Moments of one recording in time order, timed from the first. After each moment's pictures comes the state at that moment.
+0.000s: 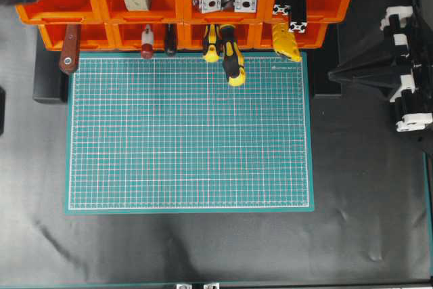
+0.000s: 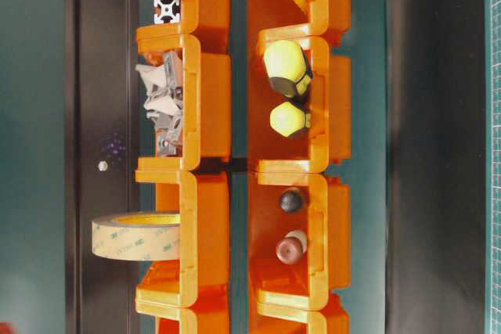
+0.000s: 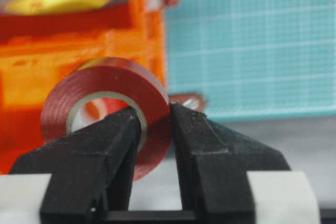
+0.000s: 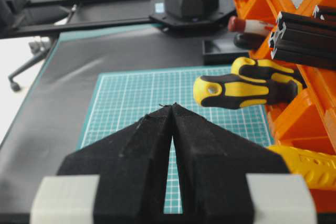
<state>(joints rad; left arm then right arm) 0.05 -0.38 -0.17 0.09 1.58 0.17 0.04 -0.98 1.19 0.01 -0.06 0.08</state>
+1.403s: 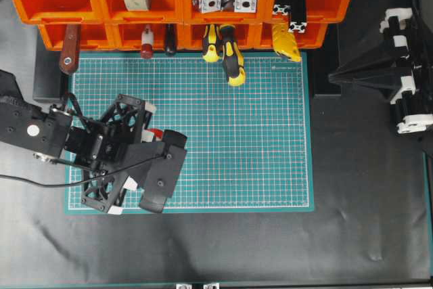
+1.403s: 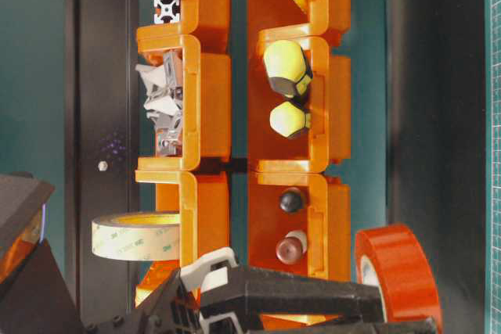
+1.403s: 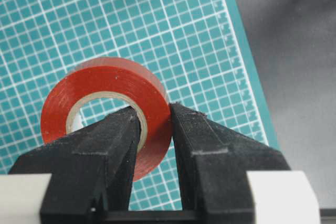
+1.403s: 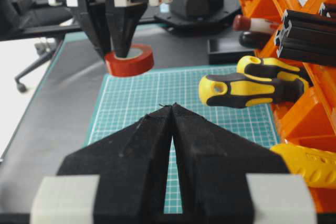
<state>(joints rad) -0.29 -0.05 0.36 0.09 0.81 0.01 0.05 -0.98 1.19 0.03 -0.06 0.08</state>
